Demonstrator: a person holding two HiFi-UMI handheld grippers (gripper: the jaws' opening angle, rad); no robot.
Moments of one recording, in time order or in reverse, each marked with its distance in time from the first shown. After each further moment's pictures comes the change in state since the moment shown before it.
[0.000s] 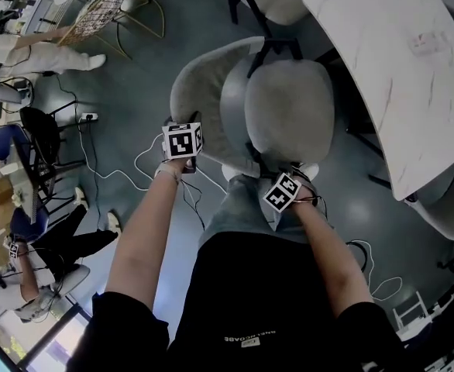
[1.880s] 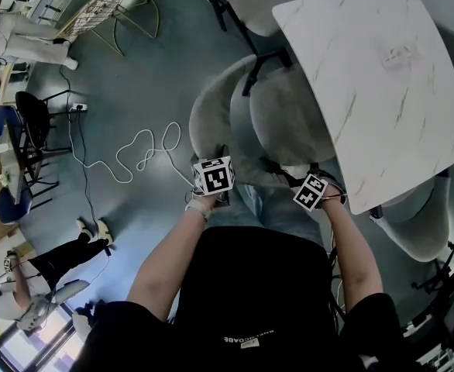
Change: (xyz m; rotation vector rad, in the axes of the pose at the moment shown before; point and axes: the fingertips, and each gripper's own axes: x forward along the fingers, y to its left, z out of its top) left arm -0.039 -0.214 -0.050 -0.261 0.061 0.083; right arm -0.072 -0.142 -0.206 -0.212 0.209 0.034
